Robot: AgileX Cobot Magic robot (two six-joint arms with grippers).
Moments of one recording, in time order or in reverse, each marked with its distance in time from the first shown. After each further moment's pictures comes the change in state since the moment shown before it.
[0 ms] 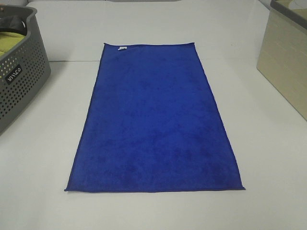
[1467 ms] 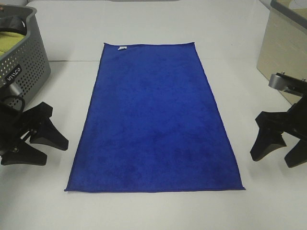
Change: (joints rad) left arm 0.000 1.736 -0.199 -0.771 -0.192 0.537; right arm 0.000 1.522 -0.285 0.234 -0.296 -0.124
